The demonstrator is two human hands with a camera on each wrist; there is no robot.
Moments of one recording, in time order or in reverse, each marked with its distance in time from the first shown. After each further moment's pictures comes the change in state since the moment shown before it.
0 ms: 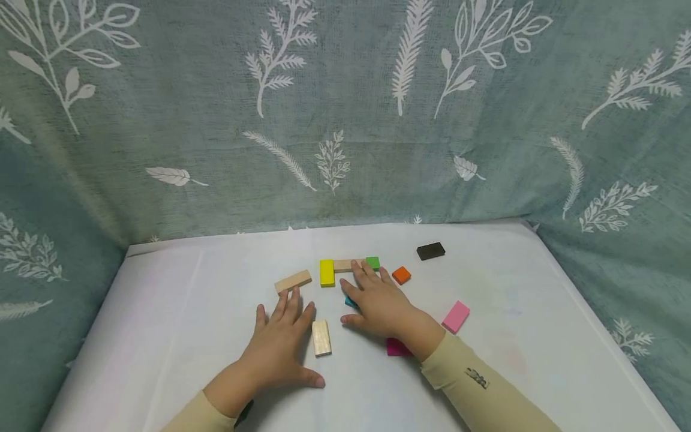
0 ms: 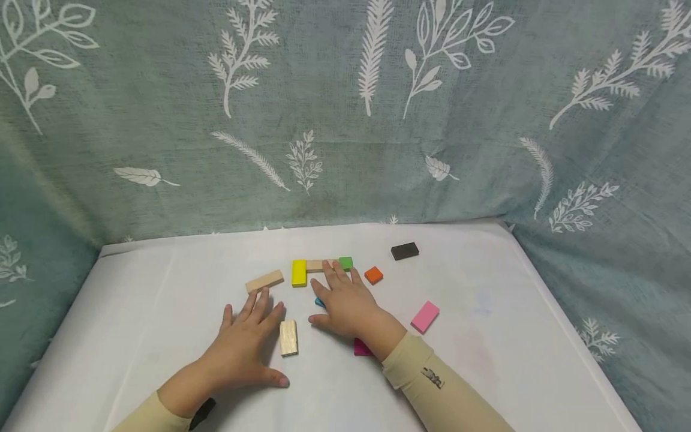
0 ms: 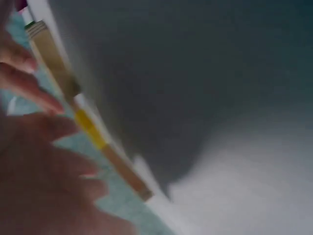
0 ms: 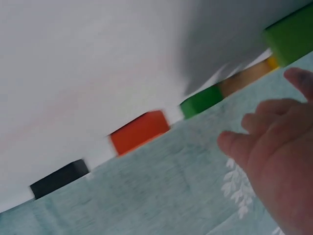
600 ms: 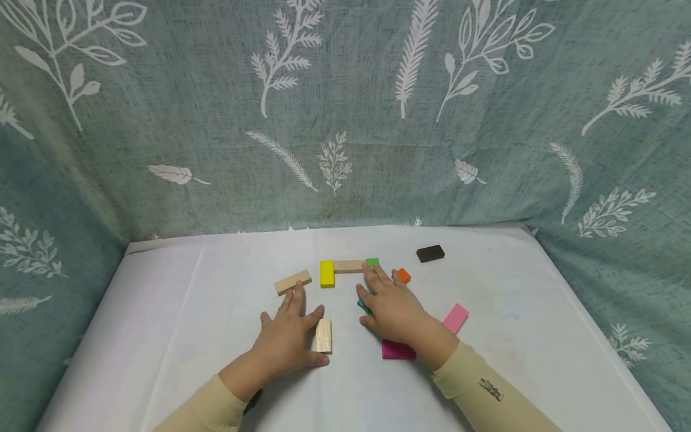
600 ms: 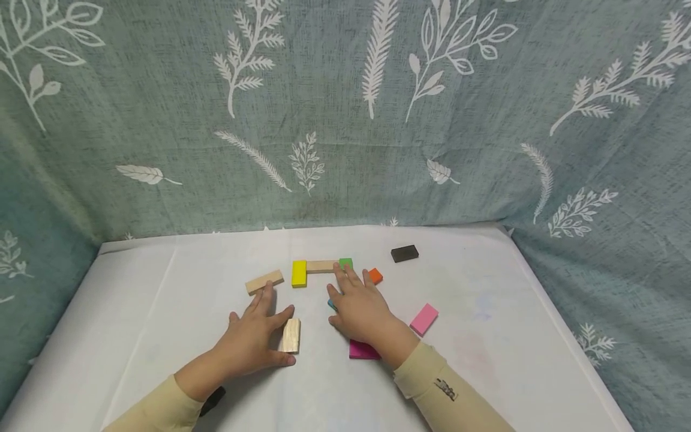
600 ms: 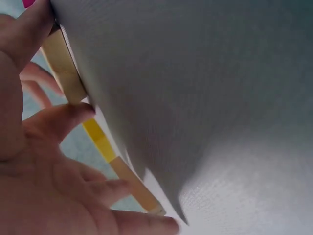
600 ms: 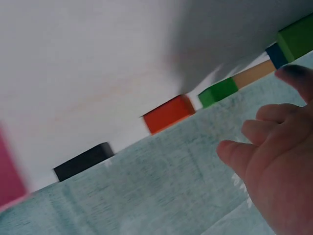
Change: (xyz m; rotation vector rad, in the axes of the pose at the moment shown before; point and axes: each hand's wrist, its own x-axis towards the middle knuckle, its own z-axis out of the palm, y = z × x) left_hand 0.015 0.012 0.006 -0.032 0.034 -0.060; right_hand -0.017 0.012 0.006 -0.118 0.051 0.023
